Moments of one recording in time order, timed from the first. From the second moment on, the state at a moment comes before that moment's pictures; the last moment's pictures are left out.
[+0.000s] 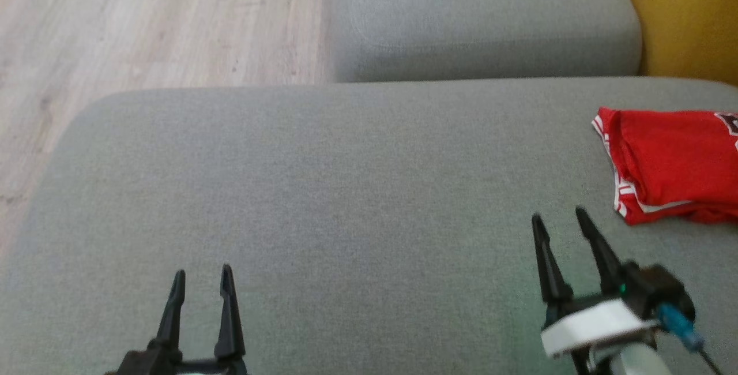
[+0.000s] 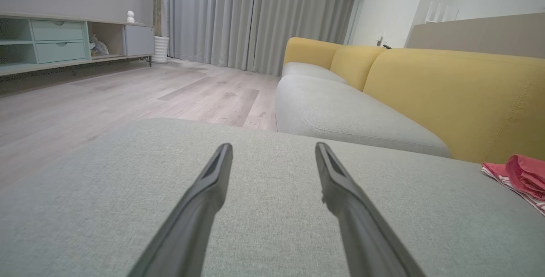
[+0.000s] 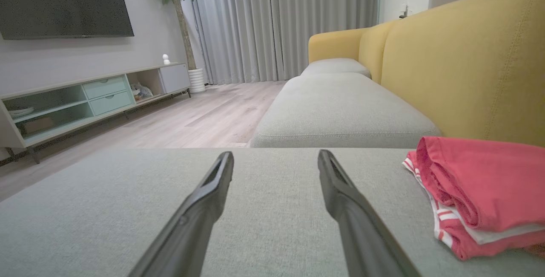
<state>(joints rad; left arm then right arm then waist) 0.16 0.05 -0.14 0.12 -0.25 0.02 -0.25 0.00 -0.06 0.11 0.26 0.14 0.13 -0.25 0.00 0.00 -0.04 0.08</state>
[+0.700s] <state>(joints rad) 0.19 0.05 -0.14 0.15 -0.23 0.03 -0.25 0.09 -0.05 0.09 0.25 0.18 0.13 -0.25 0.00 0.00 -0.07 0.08</state>
